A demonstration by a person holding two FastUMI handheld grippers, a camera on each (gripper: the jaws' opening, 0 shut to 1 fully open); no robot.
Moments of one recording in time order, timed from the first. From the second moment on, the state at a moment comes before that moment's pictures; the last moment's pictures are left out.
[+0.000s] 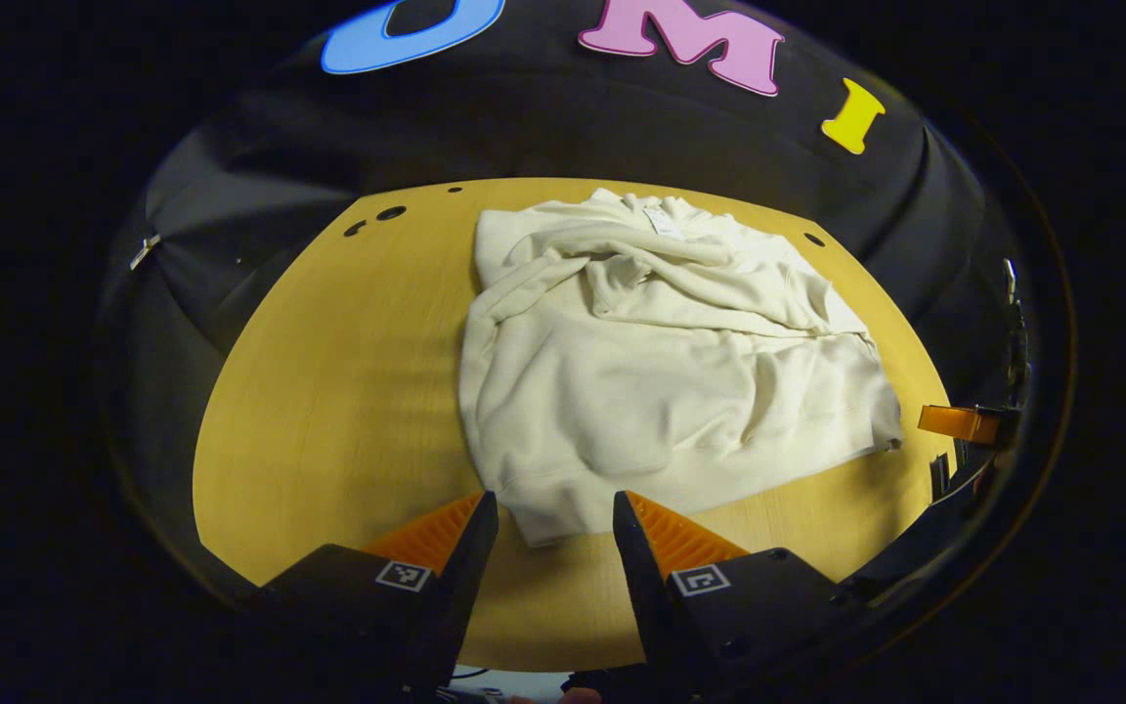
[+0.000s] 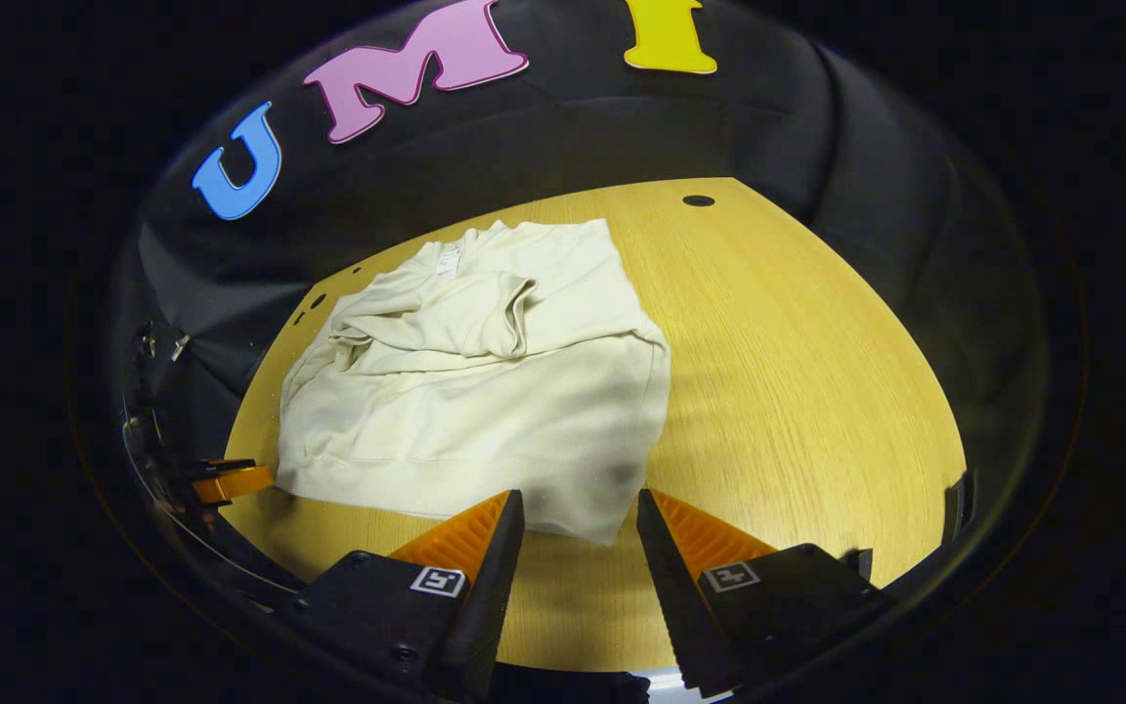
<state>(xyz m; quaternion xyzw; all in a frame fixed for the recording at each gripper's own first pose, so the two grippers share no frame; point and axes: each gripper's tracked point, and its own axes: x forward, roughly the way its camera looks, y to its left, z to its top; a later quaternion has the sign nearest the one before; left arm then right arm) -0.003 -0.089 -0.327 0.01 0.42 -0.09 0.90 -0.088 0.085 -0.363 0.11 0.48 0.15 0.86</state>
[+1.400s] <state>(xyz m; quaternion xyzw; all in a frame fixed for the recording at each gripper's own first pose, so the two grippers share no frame) 0.010 -0.113 -0.362 0.00 0.46 -0.03 0.89 -0.073 0.115 -0.418 0.01 0.55 0.13 0.82</state>
